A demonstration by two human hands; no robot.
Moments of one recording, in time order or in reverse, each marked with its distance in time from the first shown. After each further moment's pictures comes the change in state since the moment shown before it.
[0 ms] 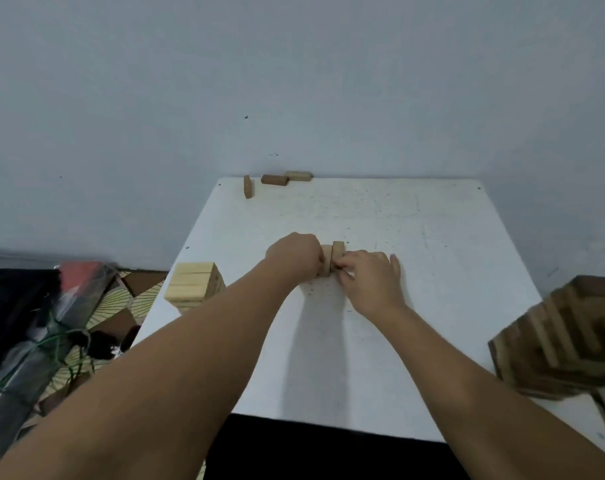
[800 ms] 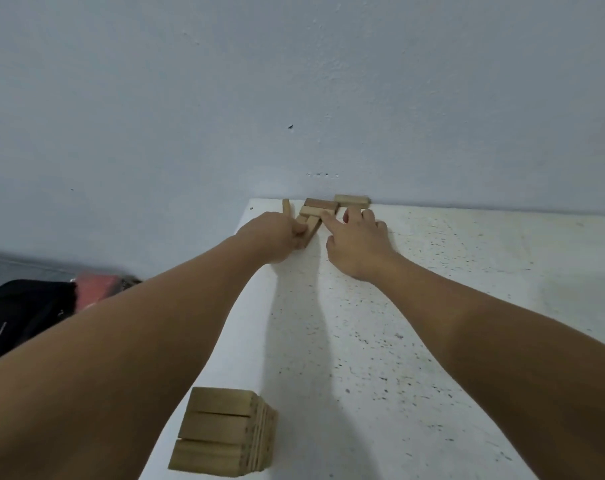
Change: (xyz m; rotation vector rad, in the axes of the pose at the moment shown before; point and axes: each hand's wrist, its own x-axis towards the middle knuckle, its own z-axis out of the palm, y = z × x) left_hand 0.125 -0.147 -0.079 -0.021 0.019 0.006; right_hand 0.220 -0.087 0.063 -0.277 -0.192 -0.173
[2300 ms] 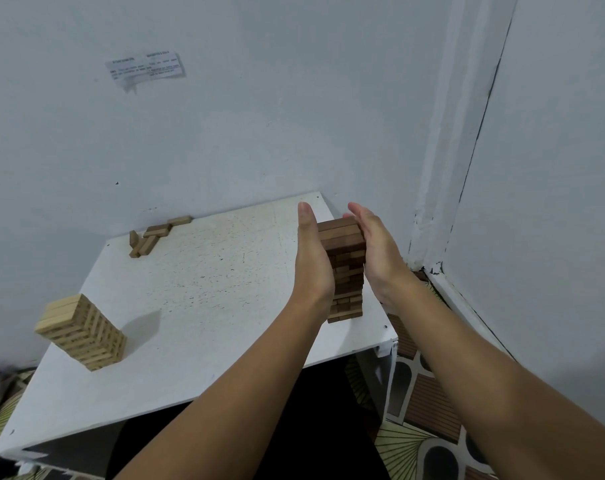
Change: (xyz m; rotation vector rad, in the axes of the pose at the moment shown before) left_hand -0.345 0.432 0.119 -1.495 0.087 0.257; right_hand -0.468 0.183 -0.130 1.480 0.531 0.327
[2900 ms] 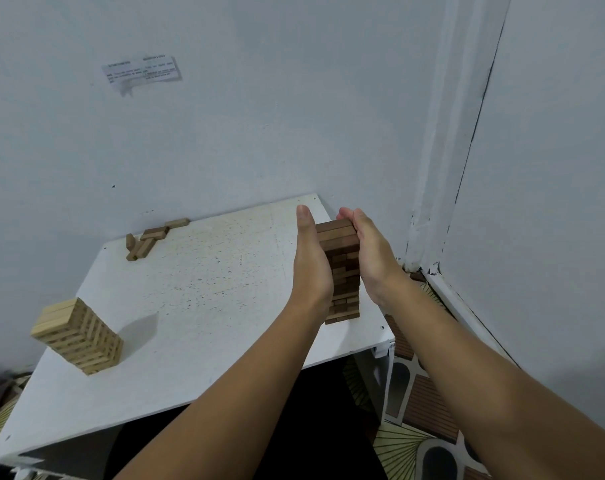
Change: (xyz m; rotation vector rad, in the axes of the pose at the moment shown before) left_hand 0.002 0.001 0.004 -0.055 -0.009 -0.077; right_hand 0.004 0.003 0.000 0.031 0.012 0.058
